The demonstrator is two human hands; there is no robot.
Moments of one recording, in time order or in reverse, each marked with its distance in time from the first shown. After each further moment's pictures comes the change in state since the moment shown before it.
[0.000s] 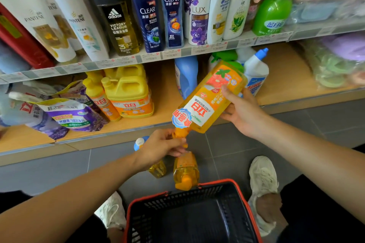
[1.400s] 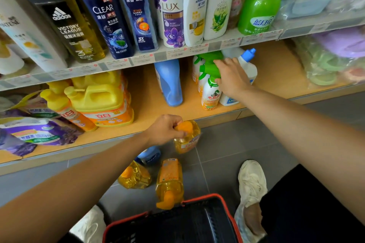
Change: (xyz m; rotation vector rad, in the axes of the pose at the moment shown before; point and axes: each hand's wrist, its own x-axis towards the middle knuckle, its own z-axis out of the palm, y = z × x) left_hand 0.135 0.026 0.015 0.761 -0.081 0.284; right_hand 0.149 -0.051 -0.045 -1.686 0.102 -0.616
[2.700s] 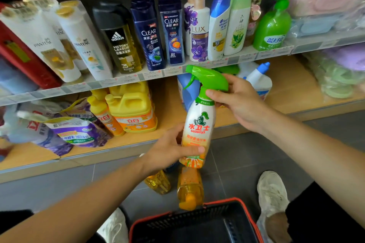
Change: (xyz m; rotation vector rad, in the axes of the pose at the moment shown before) left_hand -0.120 0.055 -0.027 -0.620 0.080 -0.059; right_hand -0.095 -0.113 -0.077 1.477 -0.146 0.073
